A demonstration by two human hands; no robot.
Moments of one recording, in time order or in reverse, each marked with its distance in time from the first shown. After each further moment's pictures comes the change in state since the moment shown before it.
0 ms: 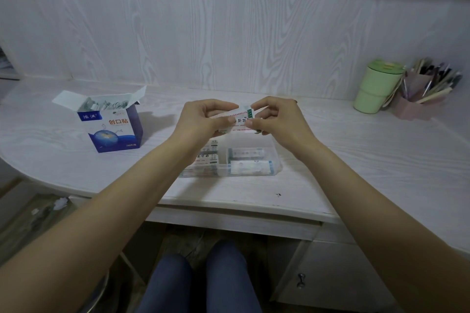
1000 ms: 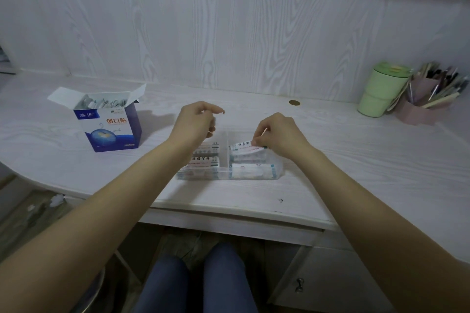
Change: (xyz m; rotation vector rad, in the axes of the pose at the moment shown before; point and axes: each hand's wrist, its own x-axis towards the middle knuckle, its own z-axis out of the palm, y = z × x) left_hand 0.021 -0.014 -0.010 0.170 0.157 -0.066; right_hand 0.021 0.027 0.009 -0.550 -0.135 0.152
